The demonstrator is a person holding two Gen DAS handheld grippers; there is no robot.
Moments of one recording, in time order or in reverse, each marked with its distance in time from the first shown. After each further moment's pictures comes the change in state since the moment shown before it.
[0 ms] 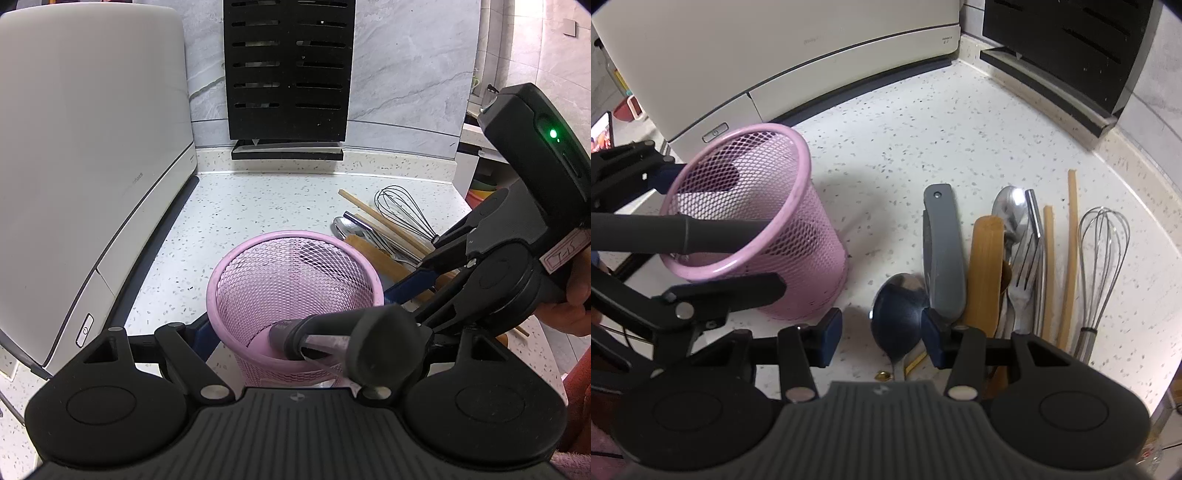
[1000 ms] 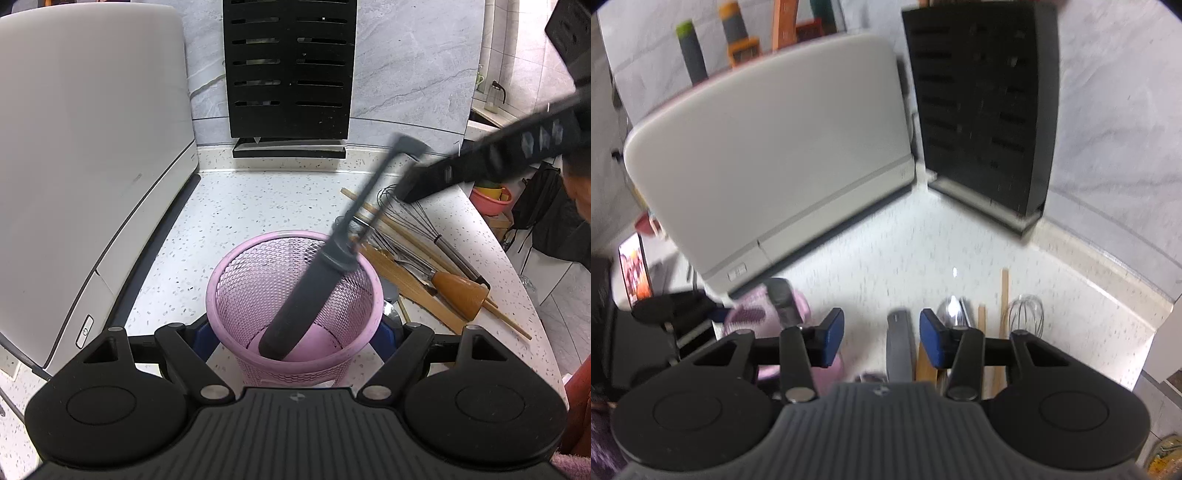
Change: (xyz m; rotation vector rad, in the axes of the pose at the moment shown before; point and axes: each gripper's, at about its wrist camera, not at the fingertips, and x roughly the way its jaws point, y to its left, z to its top) left arm 0.003 -0.003 0.003 -0.005 0.014 0.015; right arm -0.095 -0.045 0.005 0.123 -0.318 0.040
